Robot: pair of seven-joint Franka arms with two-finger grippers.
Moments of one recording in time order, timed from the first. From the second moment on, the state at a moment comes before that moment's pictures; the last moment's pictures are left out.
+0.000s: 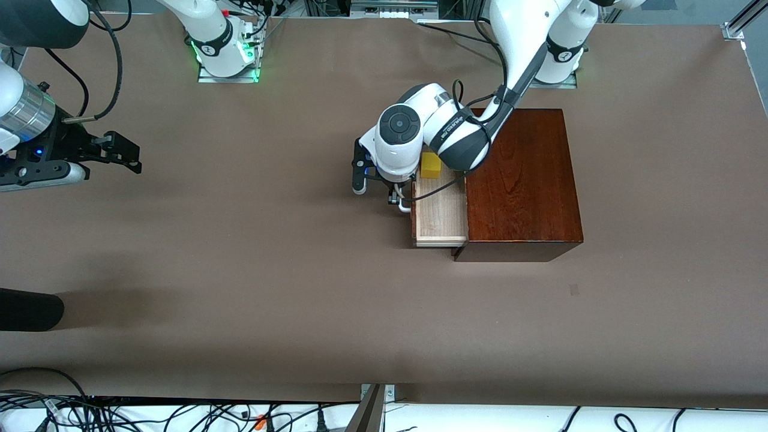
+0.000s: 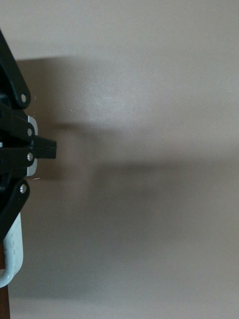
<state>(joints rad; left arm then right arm) -0.60 0.65 -0.19 -1.48 0.05 2.08 0.79 0.19 0.07 -0.11 -1.61 0.01 1.70 -0.06</state>
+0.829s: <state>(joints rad) -0.59 0.65 -0.18 -1.45 0.19 1.88 0.83 0.19 0.07 -0.11 -1.61 0.01 1.70 -0.06</state>
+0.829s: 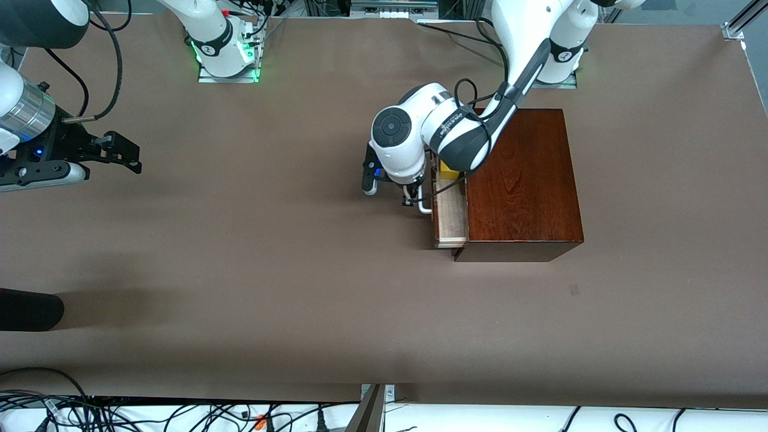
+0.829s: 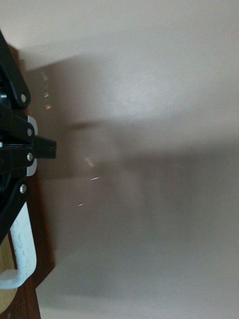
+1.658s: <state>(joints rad) -0.55 0.64 -0.17 -1.41 0.21 1.76 0.84 0.19 0.07 -0.11 -1.61 0.02 1.70 -0.06</state>
